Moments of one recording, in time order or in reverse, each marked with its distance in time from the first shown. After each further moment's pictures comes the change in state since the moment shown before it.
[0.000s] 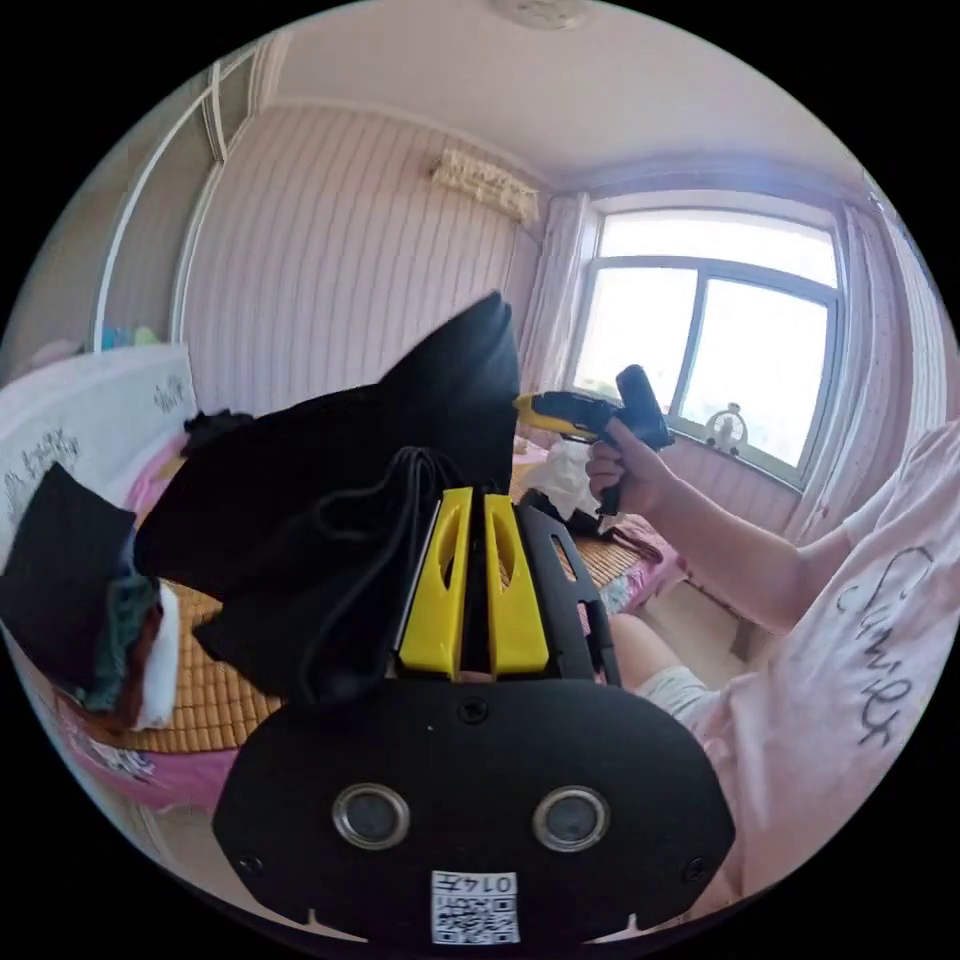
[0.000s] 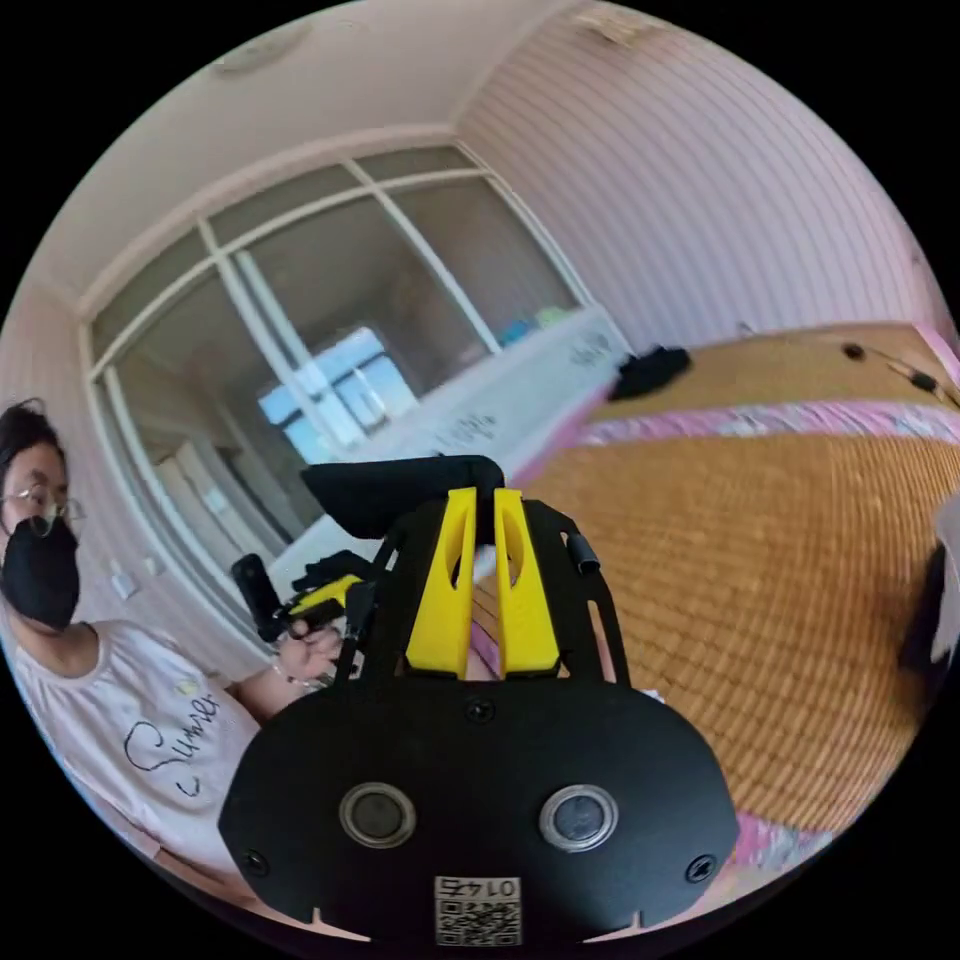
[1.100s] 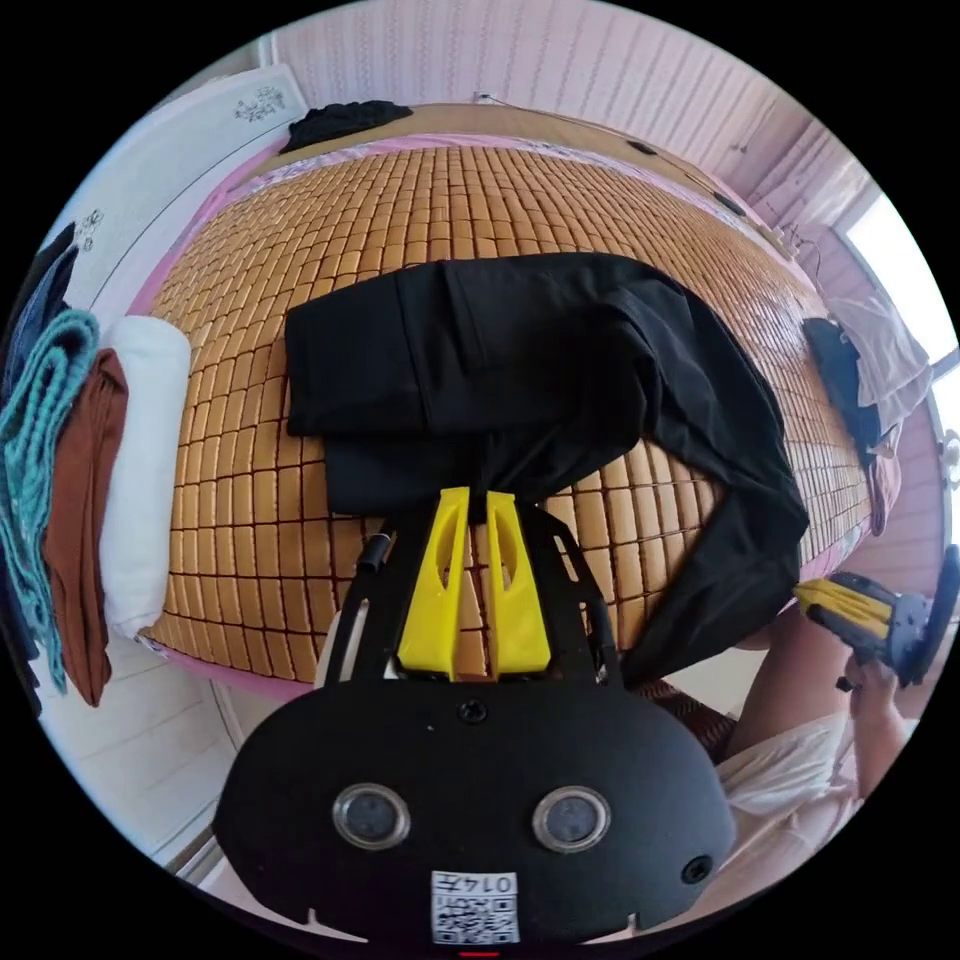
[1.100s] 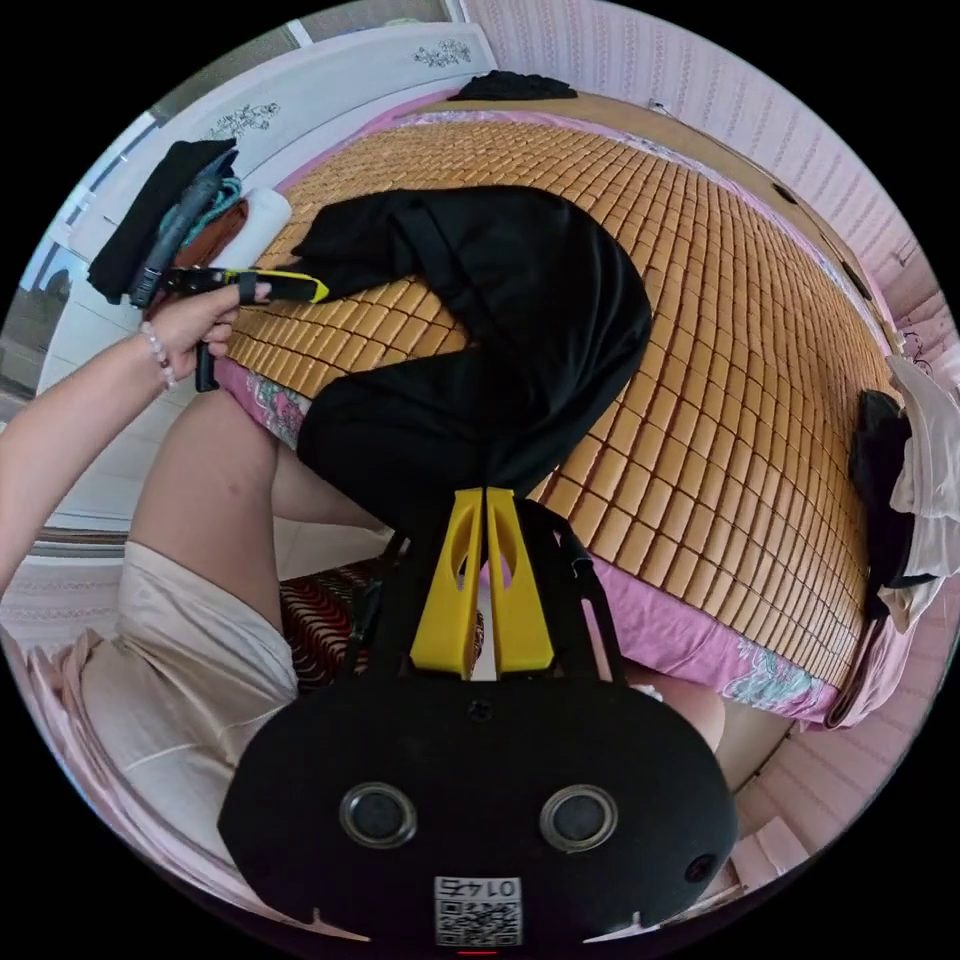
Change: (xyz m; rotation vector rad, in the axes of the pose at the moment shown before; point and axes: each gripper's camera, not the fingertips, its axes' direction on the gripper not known) left arm -0.266 0.005 0.164 -0.822 -0.418 -0.346; right arm 0.025 0.064 0.368 -0.610 0.533 -0.041
